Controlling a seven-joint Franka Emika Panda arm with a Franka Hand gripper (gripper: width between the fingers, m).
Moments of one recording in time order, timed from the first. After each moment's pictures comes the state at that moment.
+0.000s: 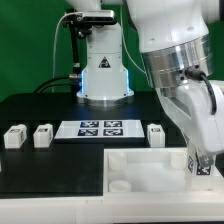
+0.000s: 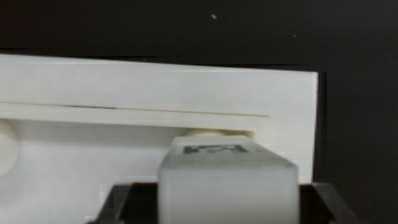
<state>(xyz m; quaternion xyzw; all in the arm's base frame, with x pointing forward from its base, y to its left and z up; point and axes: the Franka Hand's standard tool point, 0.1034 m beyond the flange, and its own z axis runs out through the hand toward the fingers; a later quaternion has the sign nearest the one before) 0.624 0.116 0.070 -0.73 0.67 0.07 0.12</state>
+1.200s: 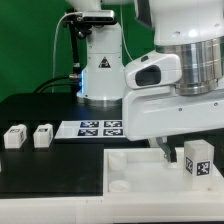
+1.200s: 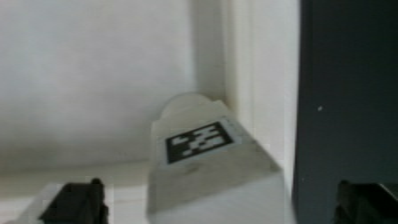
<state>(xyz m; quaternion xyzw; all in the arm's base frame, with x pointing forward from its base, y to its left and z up) 0.626 0.113 0.071 -1.00 -0.03 0.00 0.08</state>
